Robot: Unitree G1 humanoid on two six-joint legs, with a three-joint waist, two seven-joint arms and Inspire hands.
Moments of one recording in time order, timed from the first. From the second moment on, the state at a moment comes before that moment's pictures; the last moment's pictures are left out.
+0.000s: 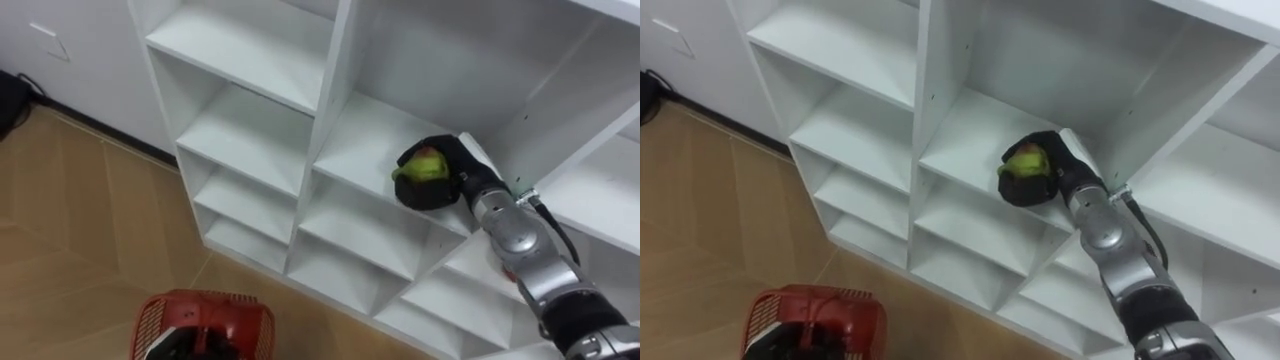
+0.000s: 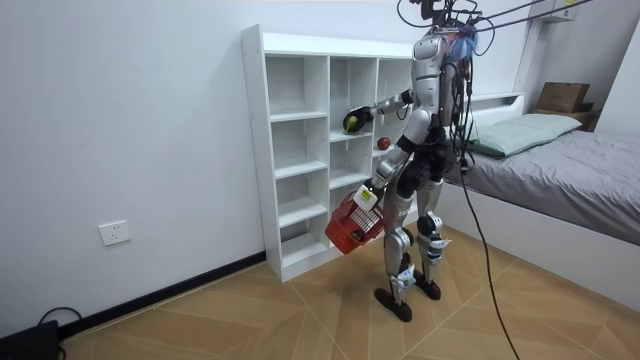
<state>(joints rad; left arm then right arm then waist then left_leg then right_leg) 0.07 0.28 -0.10 0.85 -0.07 0.00 -0.18 -0.38 -0.38 0.29 0.72 -0.13 -0.15 -0.01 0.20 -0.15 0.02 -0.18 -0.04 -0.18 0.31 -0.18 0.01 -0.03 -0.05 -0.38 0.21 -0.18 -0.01</state>
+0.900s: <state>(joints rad) -0.03 0.19 -0.30 0.89 -0.17 -0.07 -0.18 -0.12 -0.30 0.45 0.48 -0.27 -0.13 0.10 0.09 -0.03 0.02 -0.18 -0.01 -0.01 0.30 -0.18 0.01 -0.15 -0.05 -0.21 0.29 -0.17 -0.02</state>
